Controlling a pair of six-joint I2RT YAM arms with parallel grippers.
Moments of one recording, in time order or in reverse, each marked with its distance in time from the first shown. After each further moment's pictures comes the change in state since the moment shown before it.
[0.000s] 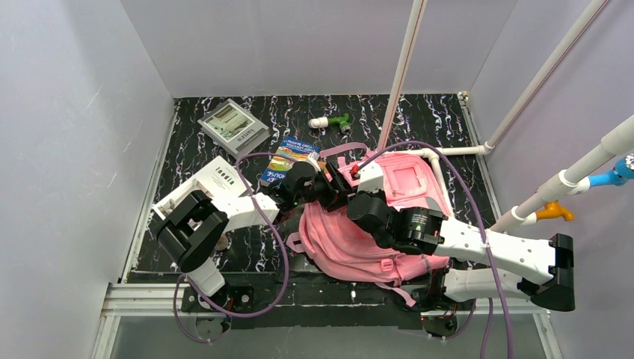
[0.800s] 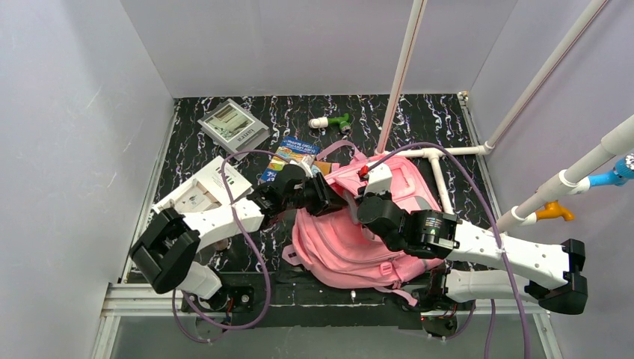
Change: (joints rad) left arm 0.008 -0.209 -0.064 -0.237 0.031 0.192; right arm 0.014 -0.079 0.000 -0.021 -0.024 0.024
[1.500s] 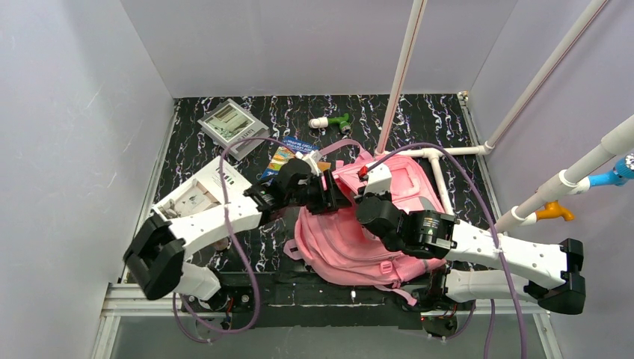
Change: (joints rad) left arm -0.050 -0.003 0.144 -0.220 -0.019 0.161; right arm -0.003 0.008 -0.006 0.005 0.023 -0.004
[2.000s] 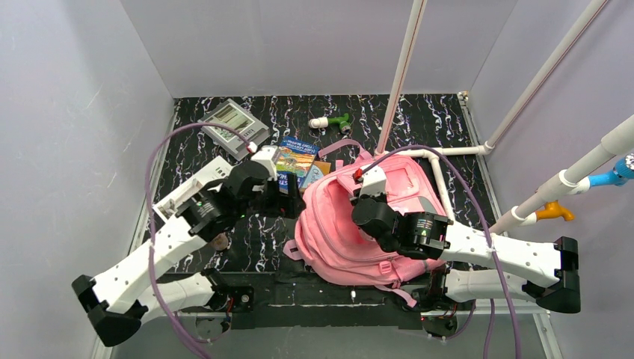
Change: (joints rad) left arm 0.010 -0.431 0.147 -0.680 -0.319 0.398; right arm 0.000 0.020 -0.044 0.066 -0.010 -0.015
